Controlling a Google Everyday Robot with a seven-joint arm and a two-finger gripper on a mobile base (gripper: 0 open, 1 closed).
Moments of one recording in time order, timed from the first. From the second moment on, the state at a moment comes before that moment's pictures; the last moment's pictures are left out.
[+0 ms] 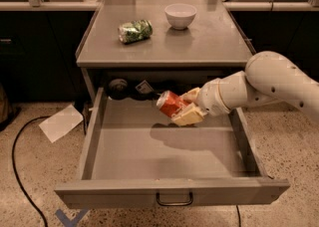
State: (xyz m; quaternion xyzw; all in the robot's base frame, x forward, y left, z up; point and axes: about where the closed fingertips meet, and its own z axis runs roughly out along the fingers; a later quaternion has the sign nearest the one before) arm 0.561 -0.074 0.755 -0.56 0.73 0.21 0.35
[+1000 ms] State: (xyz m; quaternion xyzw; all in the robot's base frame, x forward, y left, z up) arm 0.529 -0.052 0.648 -0.53 0.76 0.23 0.30
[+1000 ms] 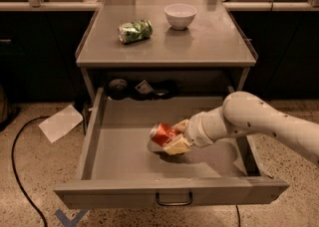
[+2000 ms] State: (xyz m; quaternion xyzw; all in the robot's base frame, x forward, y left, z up) arm 0.518 -0.045 0.606 -0.53 0.77 0.21 0.27
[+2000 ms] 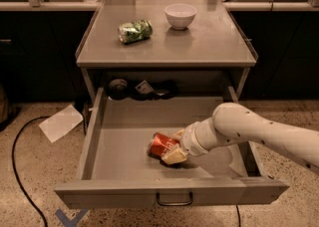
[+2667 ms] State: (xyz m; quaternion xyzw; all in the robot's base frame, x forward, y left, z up) arm 0.518 -0.045 0.606 -0.53 0.77 0.21 0.27
